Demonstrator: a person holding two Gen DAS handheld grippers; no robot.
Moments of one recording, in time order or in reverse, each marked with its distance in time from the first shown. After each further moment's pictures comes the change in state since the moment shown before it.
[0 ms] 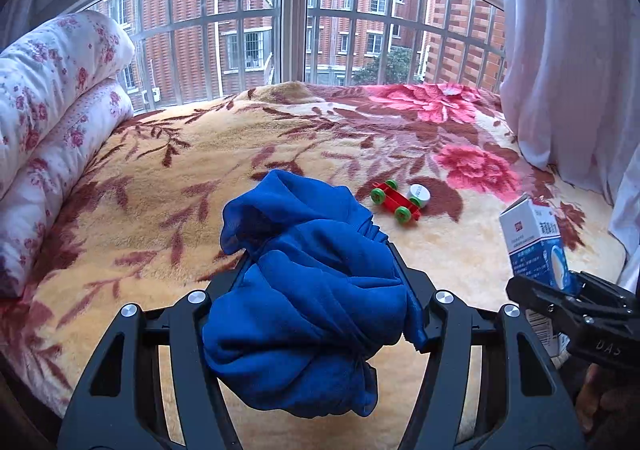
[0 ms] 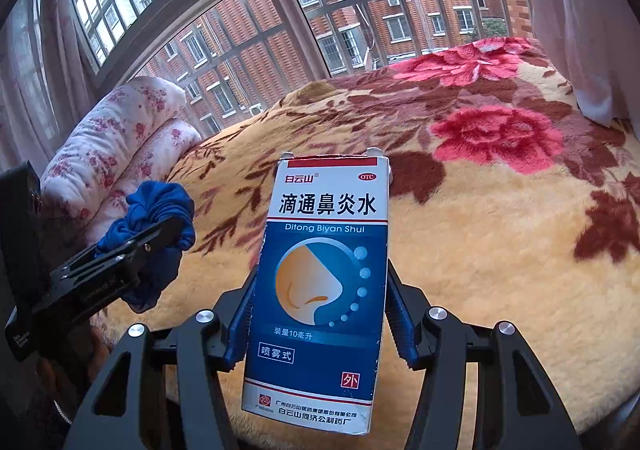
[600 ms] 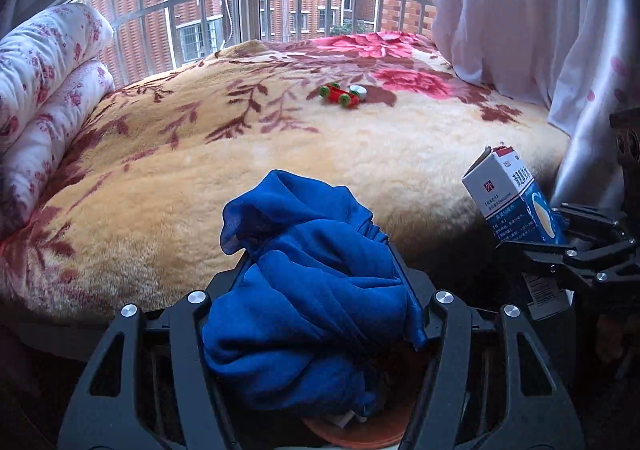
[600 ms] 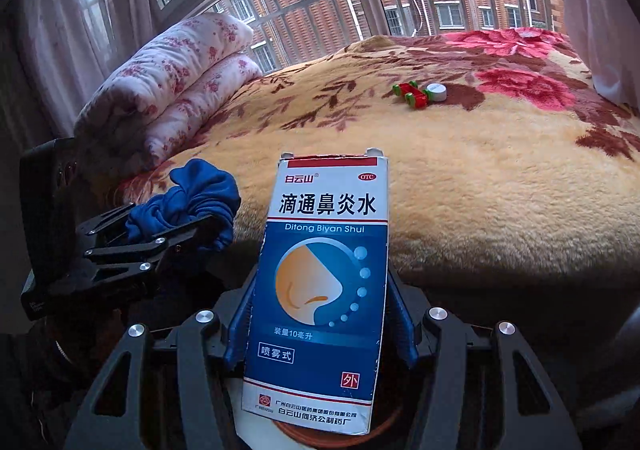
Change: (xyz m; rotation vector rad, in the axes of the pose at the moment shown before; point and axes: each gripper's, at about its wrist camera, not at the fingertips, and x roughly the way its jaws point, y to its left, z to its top) left arm -0.080 -0.002 -0.131 0.152 0.090 -0.107; right arm -0.067 0.053 -0.124 -0.154 0.118 0.100
